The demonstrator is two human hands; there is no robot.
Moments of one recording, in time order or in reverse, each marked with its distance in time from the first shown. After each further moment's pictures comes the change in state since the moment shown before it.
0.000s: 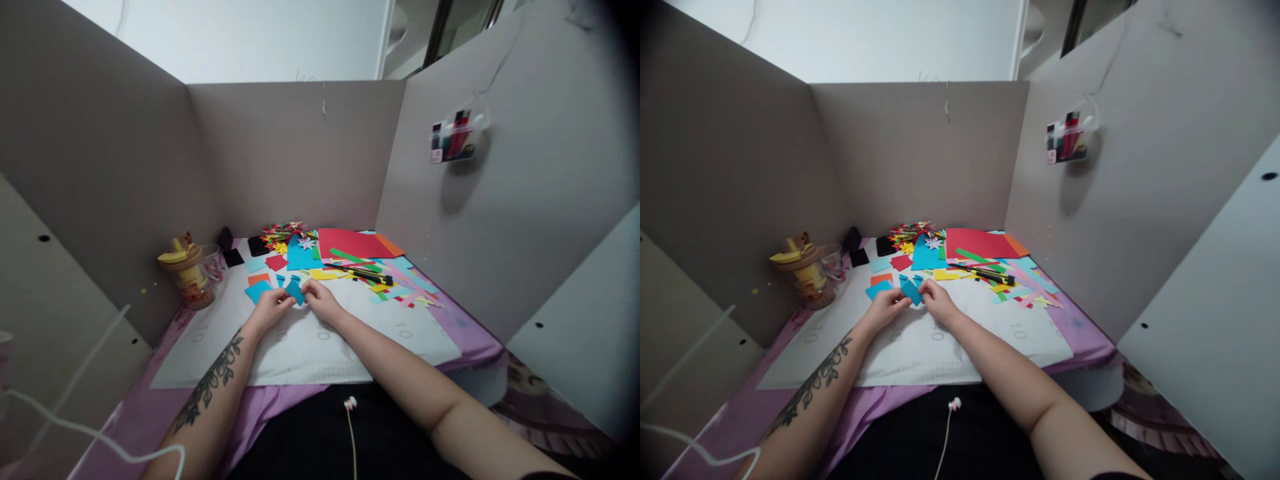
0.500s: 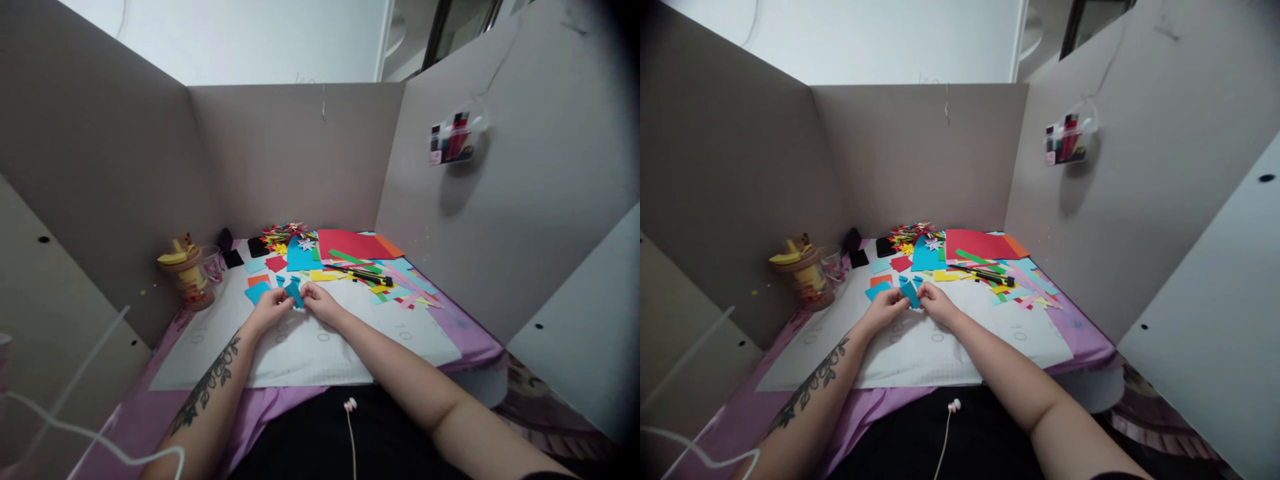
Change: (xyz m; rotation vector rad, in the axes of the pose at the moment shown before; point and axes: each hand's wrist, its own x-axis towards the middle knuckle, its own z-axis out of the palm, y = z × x) left_hand -0.001 0.004 0.000 -0.110 -0.014 -0.038; right_hand -0.003 -0.012 0.002 0.190 -0.126 0.073
